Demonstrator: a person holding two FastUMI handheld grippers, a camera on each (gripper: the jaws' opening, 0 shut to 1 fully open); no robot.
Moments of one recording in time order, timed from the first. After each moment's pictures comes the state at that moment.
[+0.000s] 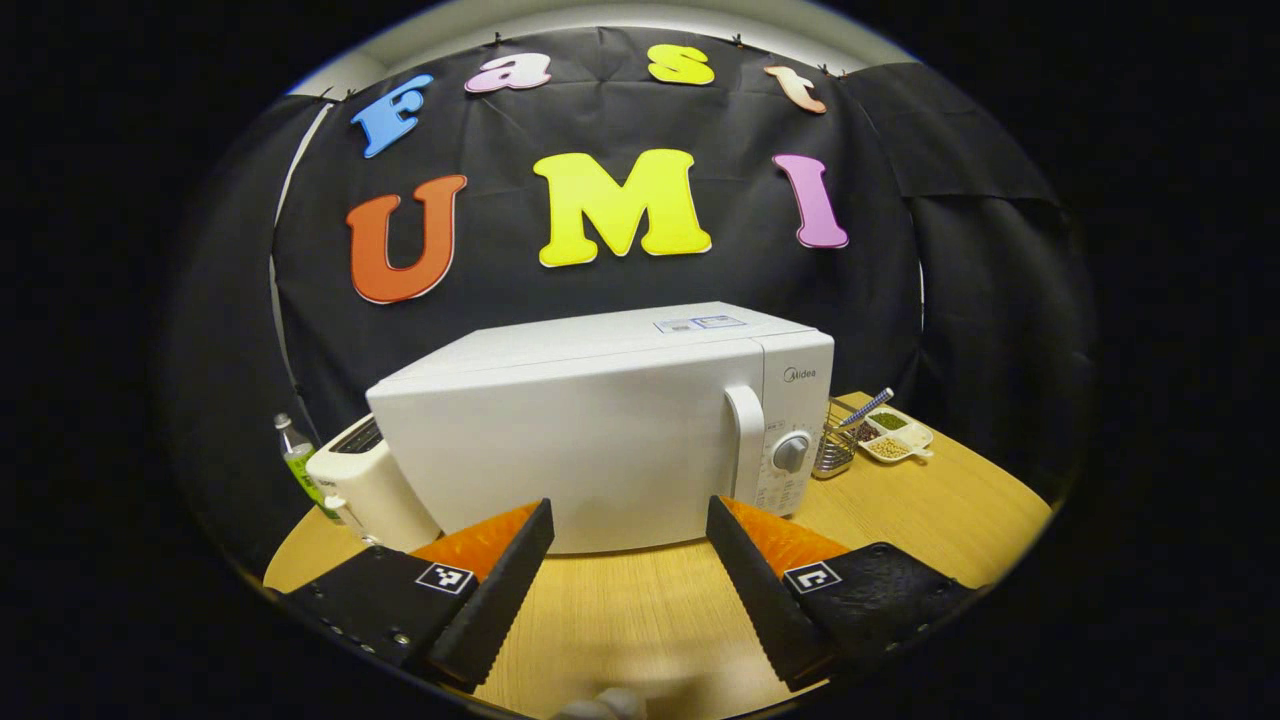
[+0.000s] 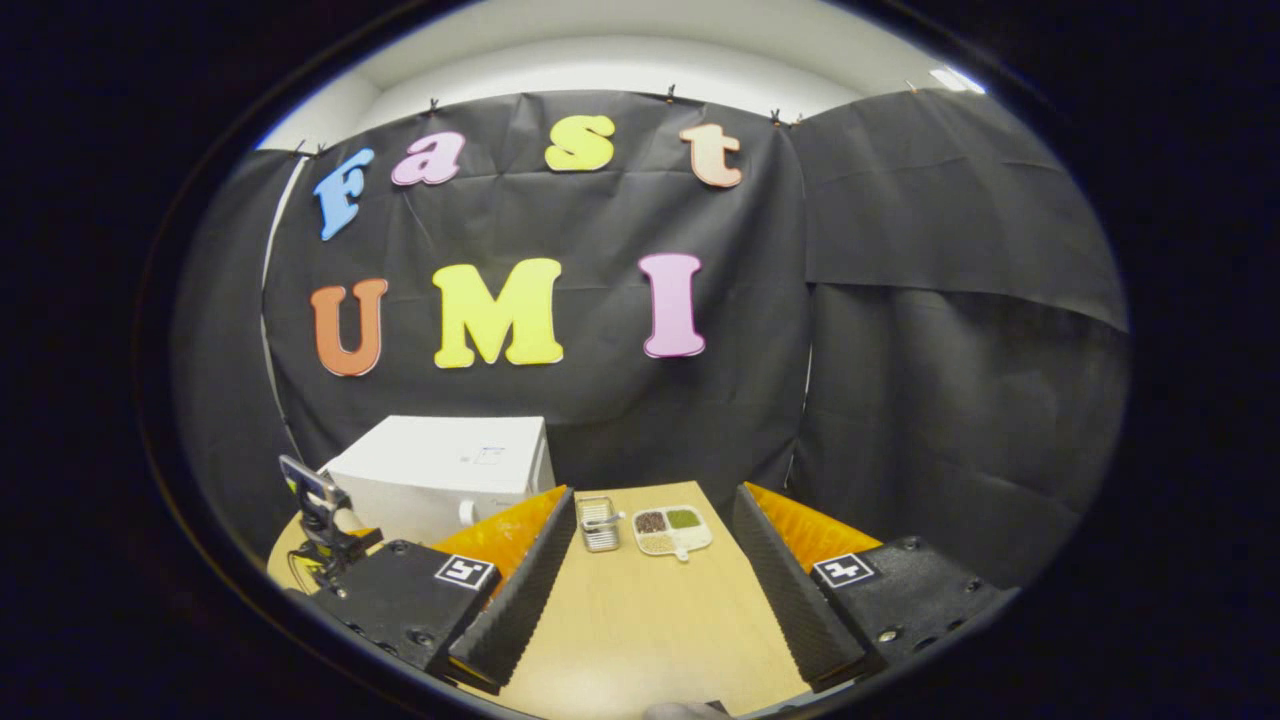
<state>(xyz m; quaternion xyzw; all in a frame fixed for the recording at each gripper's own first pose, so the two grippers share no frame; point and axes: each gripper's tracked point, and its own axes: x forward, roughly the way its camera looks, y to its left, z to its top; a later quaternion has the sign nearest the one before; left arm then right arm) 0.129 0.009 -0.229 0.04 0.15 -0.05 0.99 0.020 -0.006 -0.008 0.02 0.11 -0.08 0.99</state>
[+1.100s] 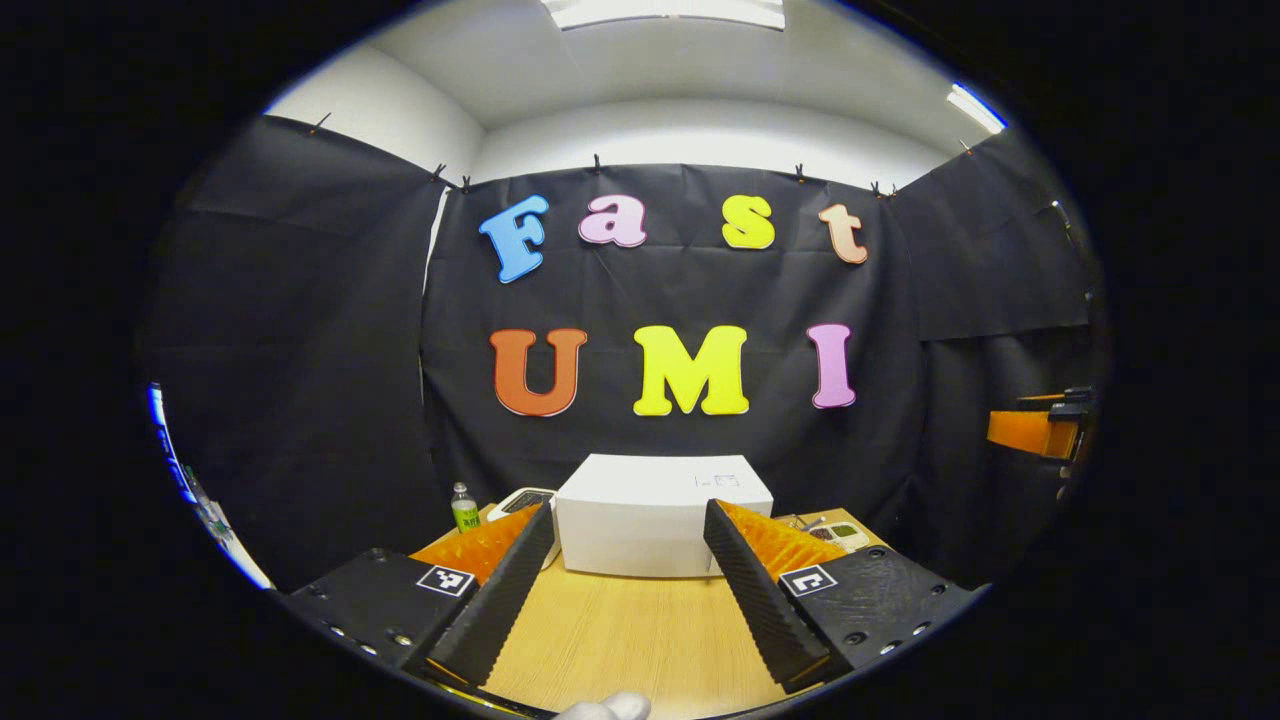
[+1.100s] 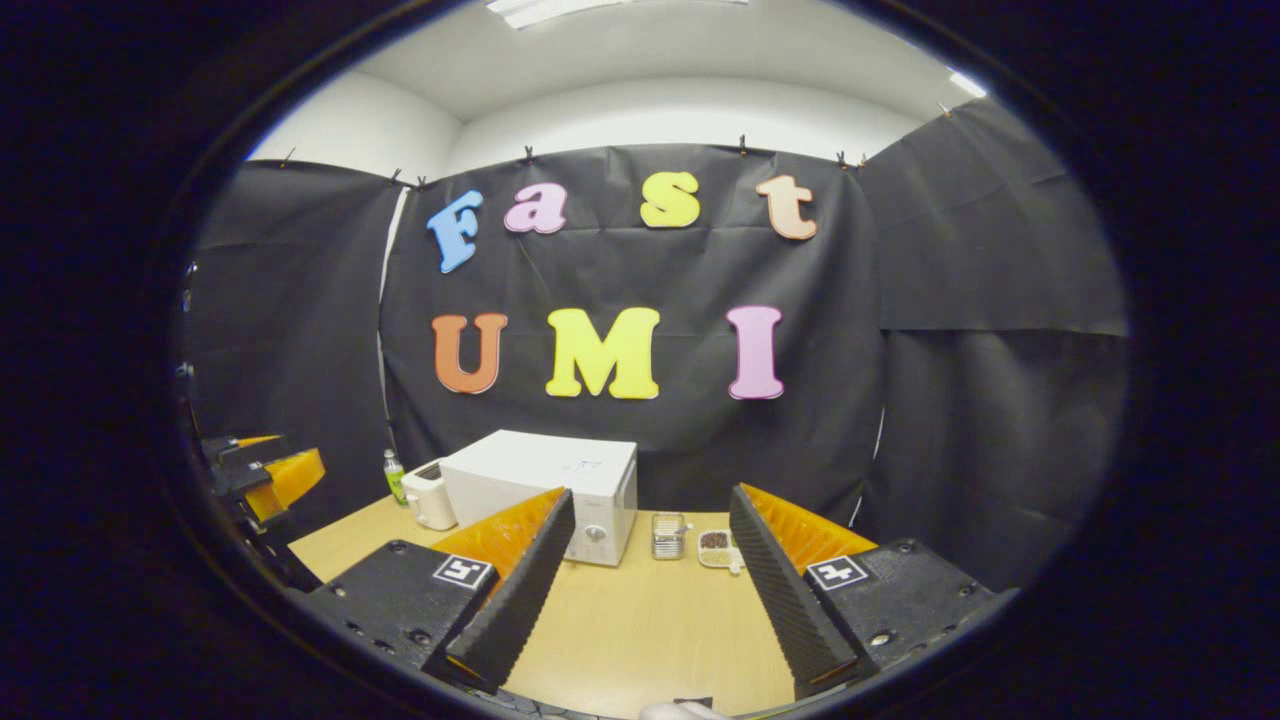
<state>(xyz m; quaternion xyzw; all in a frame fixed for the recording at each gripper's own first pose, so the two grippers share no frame) -0.115 0.028 0.019 -0.01 0.01 0.06 1.00 -0.088 0.004 0.013 0.01 0.04 0.07 1.00</state>
